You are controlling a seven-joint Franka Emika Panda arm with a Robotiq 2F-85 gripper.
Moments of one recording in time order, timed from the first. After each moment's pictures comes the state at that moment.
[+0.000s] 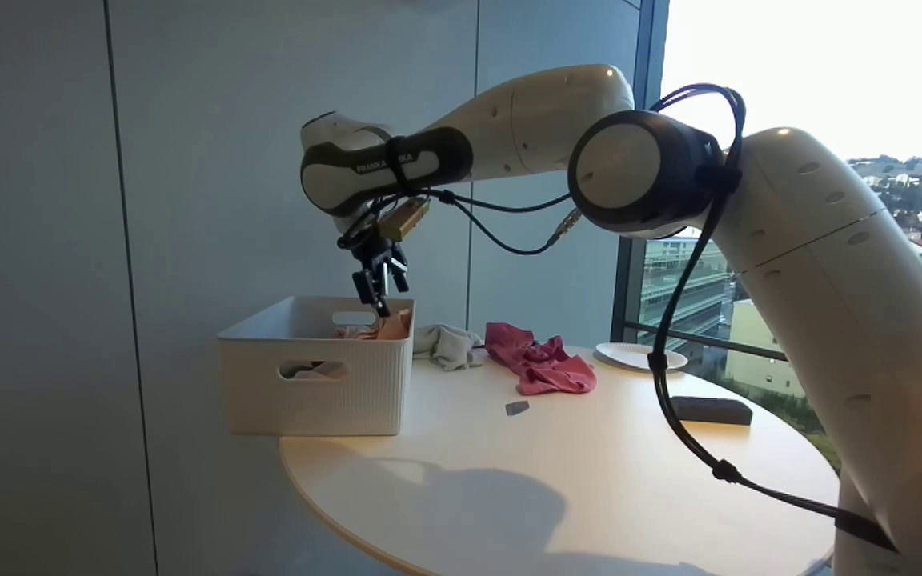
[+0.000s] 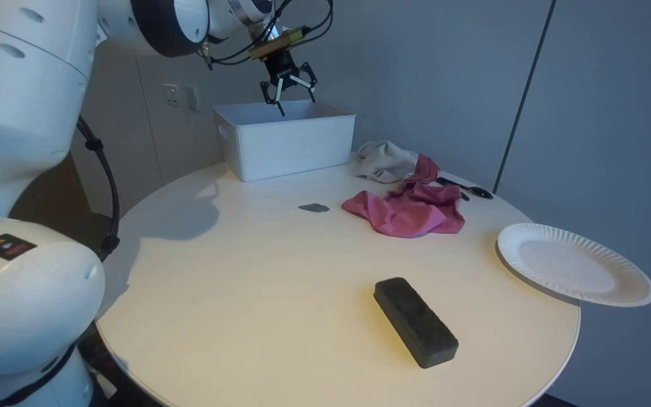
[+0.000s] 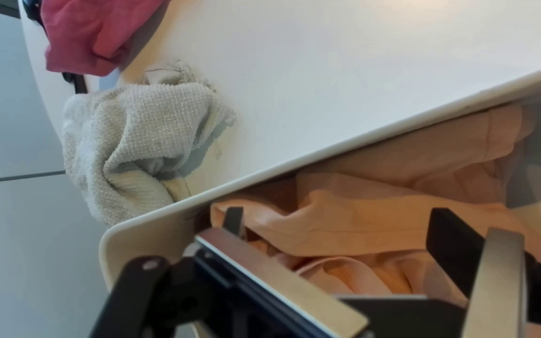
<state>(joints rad) 0.17 0.58 0.08 -1.06 -0.53 1.58 -0.25</state>
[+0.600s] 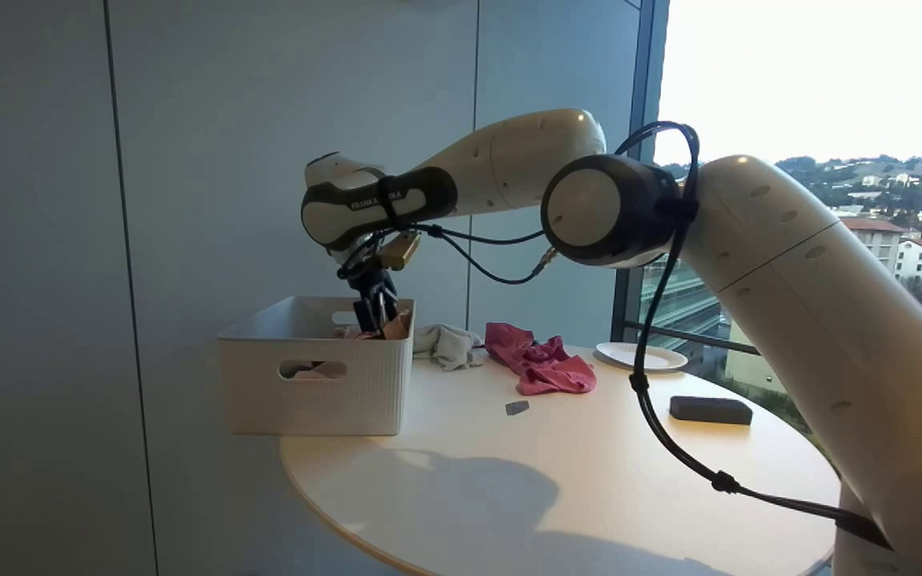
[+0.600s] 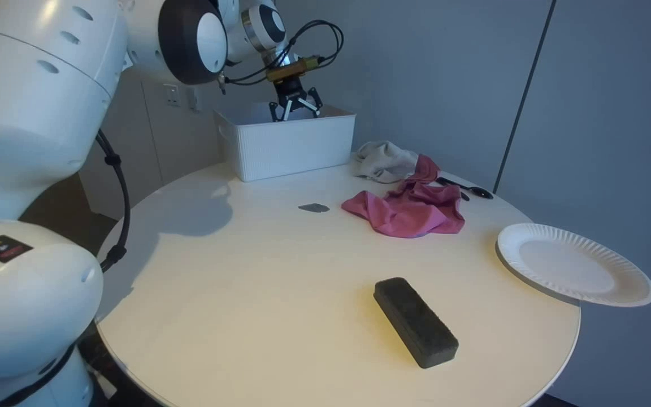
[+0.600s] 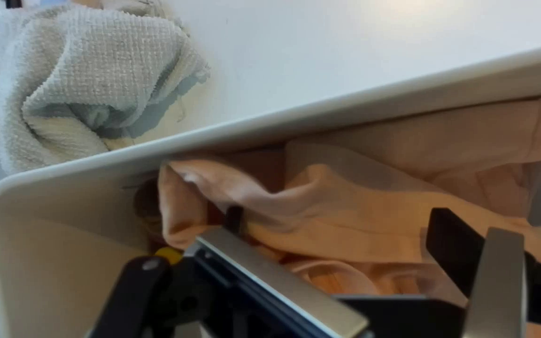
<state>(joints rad) 0.14 0.71 0.07 -0.98 -0.47 1.63 -0.44</state>
